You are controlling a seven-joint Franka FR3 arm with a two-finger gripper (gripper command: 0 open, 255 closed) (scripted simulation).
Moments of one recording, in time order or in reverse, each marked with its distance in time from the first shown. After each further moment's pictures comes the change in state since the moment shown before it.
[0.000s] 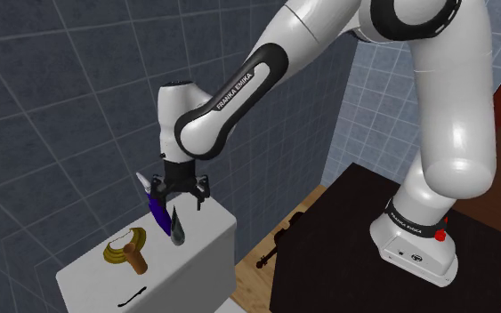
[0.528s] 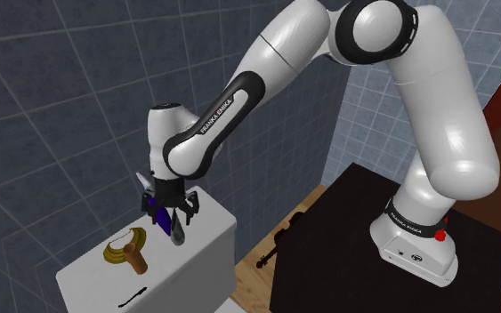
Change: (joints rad) arm 0.084 0.179 -0.056 0.142 -0.038 0.038 0.089
